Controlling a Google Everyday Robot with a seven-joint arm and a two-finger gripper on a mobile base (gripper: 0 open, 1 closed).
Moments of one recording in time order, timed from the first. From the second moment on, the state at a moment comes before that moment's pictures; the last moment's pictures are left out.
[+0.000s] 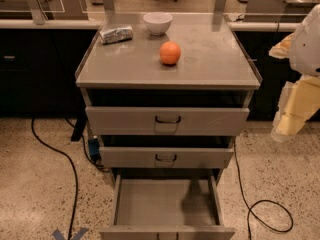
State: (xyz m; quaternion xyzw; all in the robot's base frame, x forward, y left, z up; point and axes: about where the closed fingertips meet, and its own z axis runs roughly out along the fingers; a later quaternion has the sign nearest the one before) arm 0.438 -0.216 0.977 -0.60 0.78 -0.03 0.16
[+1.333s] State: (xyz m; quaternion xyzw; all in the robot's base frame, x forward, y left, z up) arm 0.599 -0.161 0.944 -0.66 0.72 -0.03 0.21
